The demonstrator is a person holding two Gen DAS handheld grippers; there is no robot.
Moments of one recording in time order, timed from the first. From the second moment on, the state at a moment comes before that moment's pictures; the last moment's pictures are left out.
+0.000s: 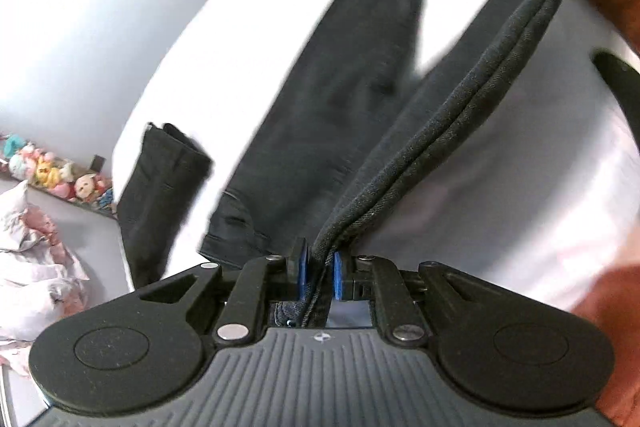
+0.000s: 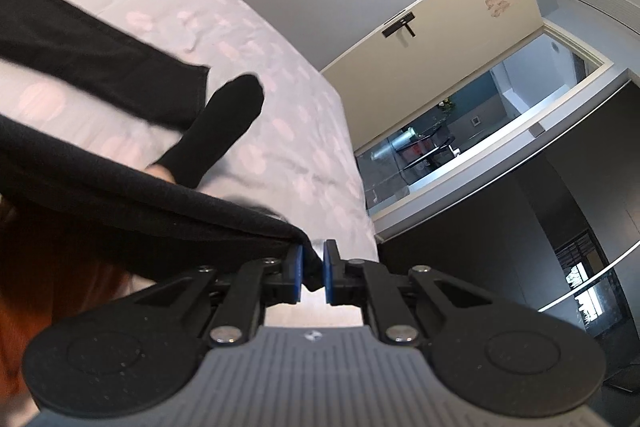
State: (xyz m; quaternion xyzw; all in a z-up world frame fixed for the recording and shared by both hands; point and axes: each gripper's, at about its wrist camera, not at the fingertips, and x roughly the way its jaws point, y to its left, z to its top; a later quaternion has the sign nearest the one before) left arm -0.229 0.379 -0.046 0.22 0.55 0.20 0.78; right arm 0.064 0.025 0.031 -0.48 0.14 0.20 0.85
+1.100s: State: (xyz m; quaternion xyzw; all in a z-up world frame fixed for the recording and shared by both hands) left arm -0.094 0.597 -0.164 0.15 0.57 0.24 0.77; right arm 0.313 0.395 -0.125 -0.53 0.20 0.19 0.81
